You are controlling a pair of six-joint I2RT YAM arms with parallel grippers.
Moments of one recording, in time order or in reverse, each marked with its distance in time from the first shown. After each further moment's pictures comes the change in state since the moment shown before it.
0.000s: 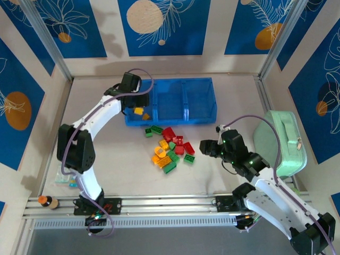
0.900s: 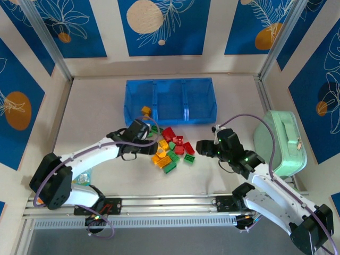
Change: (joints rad) left arm -0.312 -0.439 -0.738 0.158 0.092 -0.159; right arm 0.026 0.079 -0.009 0.057 -0.027 0.021
